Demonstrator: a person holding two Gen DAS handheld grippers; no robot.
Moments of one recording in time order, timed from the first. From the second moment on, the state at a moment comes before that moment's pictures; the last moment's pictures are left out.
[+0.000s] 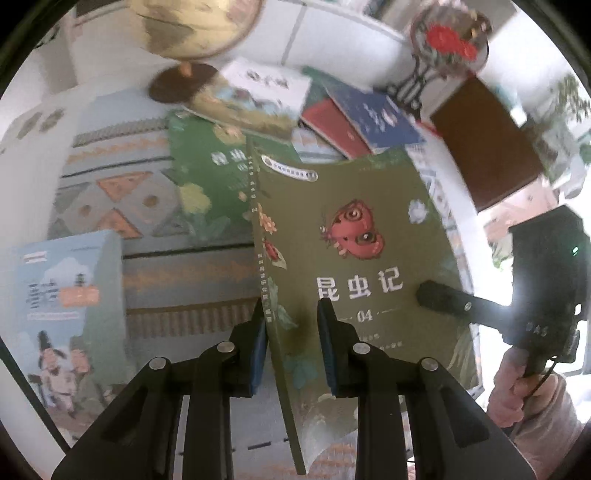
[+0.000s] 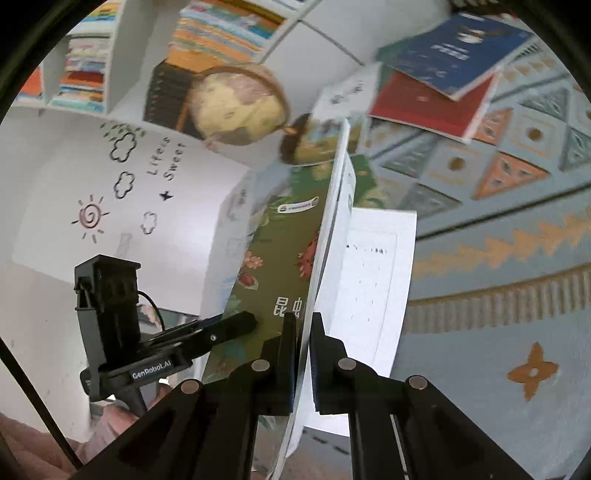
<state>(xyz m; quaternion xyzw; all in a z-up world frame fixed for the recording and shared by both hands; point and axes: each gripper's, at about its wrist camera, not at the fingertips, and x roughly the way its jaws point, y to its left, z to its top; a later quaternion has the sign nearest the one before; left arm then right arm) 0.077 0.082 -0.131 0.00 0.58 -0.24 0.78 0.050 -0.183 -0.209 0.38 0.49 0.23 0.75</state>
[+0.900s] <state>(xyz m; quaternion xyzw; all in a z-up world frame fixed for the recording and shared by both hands) 0.096 0.314 -0.143 -0.09 0.58 -0.09 0.81 0.114 0.058 -0.233 0.31 0.57 0.32 0.69</state>
